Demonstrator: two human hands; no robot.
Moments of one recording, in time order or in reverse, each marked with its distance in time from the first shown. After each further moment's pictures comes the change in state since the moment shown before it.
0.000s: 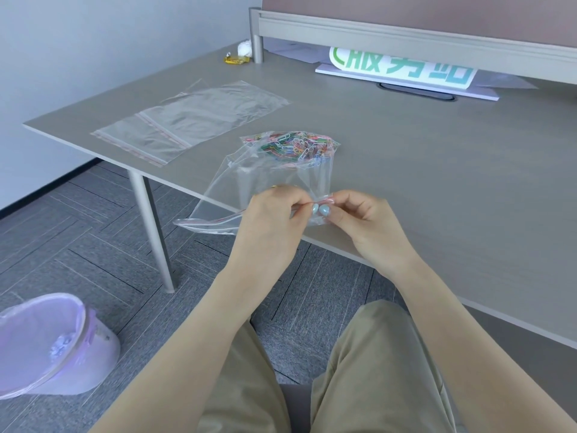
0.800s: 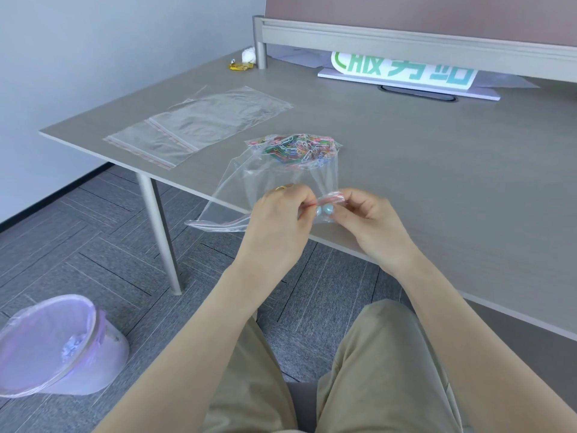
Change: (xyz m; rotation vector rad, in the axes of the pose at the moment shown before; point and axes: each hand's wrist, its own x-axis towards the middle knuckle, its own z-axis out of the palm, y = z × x) left_hand -0.003 0.001 0.000 0.051 -0.007 0.104; right_hand -0.003 -0.001 -0.001 -0.029 -0.008 -0.006
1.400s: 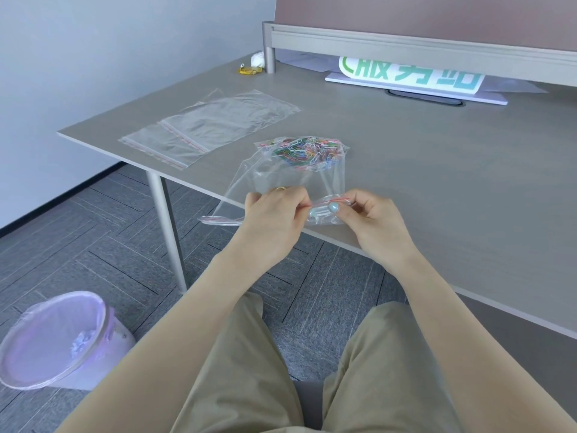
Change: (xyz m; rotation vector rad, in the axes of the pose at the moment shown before) left_hand 0.002 -0.022 -0.010 0.162 -0.107 0.004; right_hand 0.001 -0.004 0.007 -0.189 0.092 0.038
